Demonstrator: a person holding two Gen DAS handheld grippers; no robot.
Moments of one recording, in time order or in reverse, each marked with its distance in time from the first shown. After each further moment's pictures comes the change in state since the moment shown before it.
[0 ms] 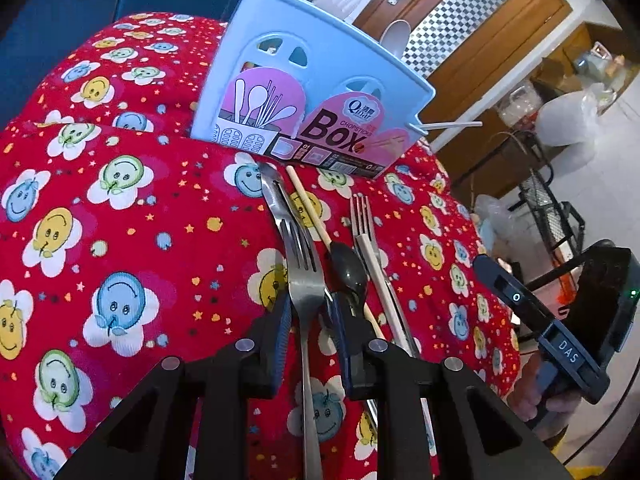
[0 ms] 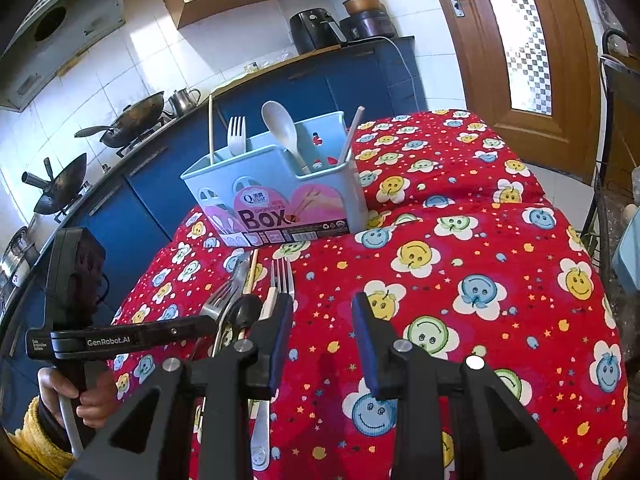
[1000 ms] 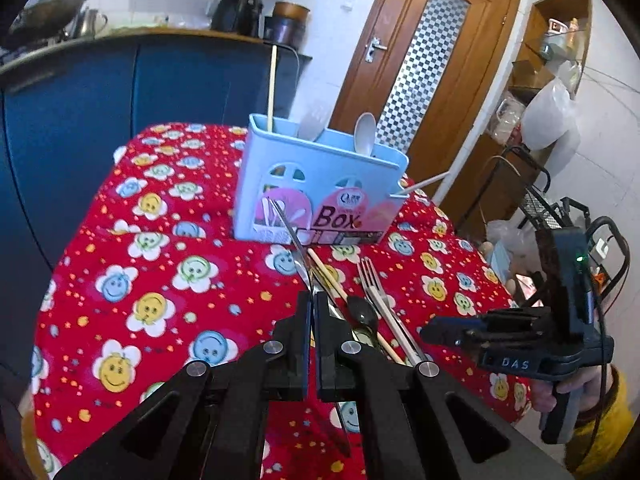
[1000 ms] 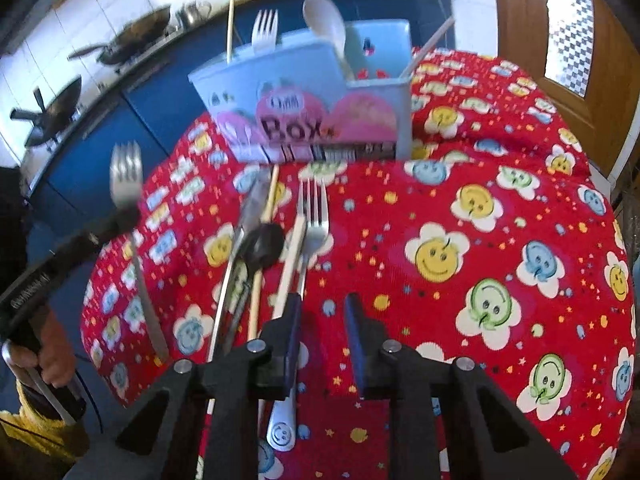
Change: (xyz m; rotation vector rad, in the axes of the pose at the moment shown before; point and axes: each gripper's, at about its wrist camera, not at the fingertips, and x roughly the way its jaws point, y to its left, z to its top) left arm -0.072 -0.013 -0.010 0.195 -0.286 0.140; right arm 0.048 0.032 -0.005 -0.108 0.337 -0.017
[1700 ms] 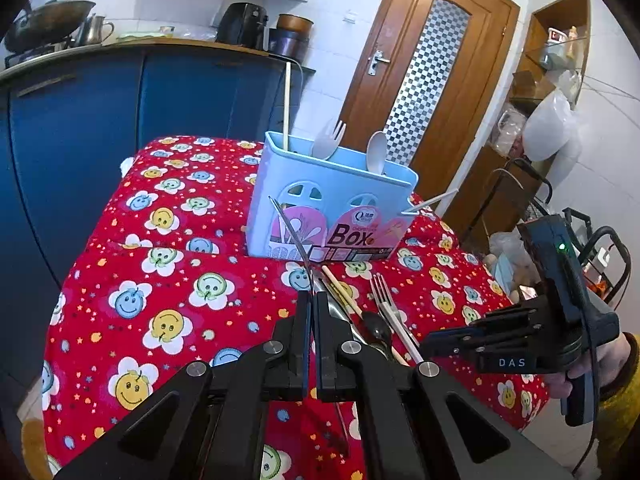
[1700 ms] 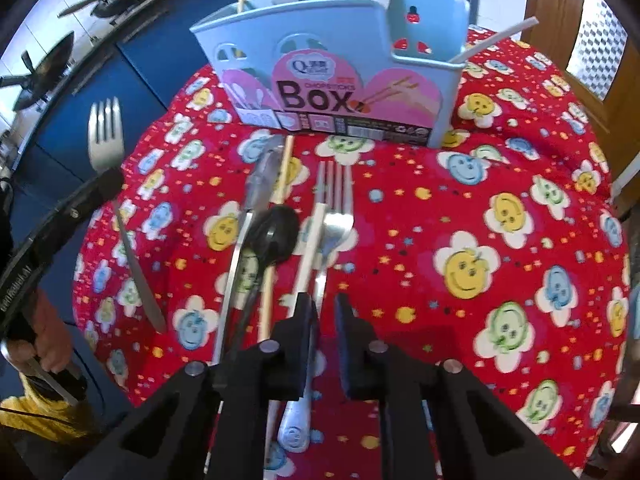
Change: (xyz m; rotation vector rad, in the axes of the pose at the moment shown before) left arm -0.004 0.013 0.005 -0.007 -0.047 0.001; right arm 0.019 0.018 0.025 -0.069 0.185 -0.042
